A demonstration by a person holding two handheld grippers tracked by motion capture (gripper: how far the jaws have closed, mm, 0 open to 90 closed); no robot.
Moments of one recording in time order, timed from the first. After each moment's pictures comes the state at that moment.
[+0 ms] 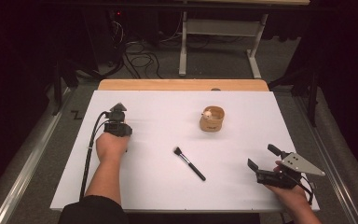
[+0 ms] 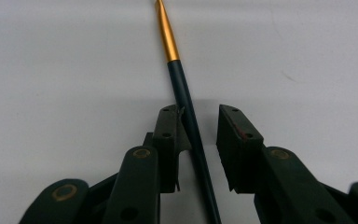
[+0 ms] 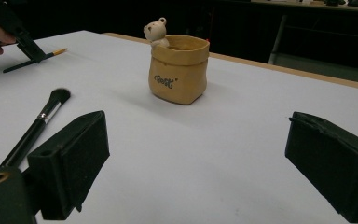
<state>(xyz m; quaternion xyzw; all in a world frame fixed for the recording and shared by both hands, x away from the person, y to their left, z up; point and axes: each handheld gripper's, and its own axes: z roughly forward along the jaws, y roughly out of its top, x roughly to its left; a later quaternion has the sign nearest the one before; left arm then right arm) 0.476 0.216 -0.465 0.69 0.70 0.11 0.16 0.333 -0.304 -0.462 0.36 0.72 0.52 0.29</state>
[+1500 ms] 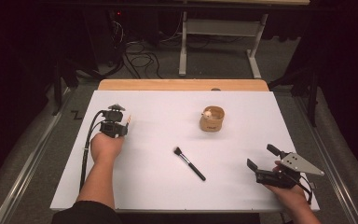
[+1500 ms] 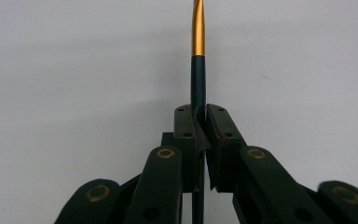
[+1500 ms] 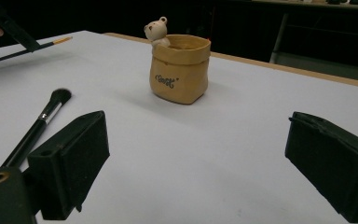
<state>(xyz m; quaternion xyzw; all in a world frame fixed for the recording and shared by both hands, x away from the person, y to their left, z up) 0.458 0.222 -0.446 0.72 0.64 0.15 0.22 0.334 -0.303 -0.463 0.36 0.72 0.52 0.28</state>
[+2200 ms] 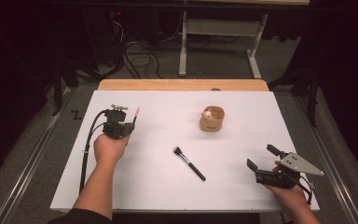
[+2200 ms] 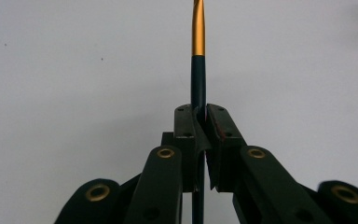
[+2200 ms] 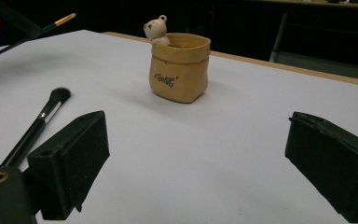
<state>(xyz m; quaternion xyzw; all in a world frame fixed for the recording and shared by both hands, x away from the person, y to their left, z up) 0.442 0.208 -0.433 0.72 0.59 0.18 0.31 0.335 -0.303 -0.464 0.36 0.72 0.52 0.29</state>
